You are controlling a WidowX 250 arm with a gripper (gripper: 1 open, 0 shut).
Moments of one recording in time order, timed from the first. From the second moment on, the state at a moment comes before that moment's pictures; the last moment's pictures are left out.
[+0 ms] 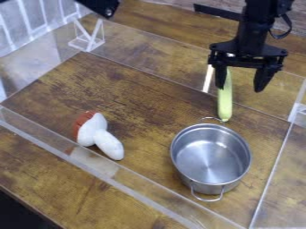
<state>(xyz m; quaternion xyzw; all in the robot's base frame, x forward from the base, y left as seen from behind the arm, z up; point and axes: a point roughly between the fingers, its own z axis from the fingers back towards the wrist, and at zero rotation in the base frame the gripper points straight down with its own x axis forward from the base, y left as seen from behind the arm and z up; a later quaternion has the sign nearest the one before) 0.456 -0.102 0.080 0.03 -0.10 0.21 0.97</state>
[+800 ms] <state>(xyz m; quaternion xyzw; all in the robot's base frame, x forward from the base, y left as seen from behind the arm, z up) 0.456 -0.110 0.034 0.05 -0.09 0.29 0.95</state>
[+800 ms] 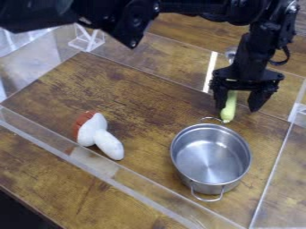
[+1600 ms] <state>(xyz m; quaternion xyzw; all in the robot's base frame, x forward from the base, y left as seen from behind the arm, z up) 0.454 -0.102 0.026 0.06 -0.08 0.31 0.95</state>
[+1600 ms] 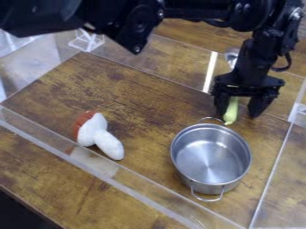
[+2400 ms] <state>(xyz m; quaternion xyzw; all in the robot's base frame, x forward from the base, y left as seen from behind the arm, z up) 0.447 -0.050 0.034 0.07 -0.04 0.35 0.94</state>
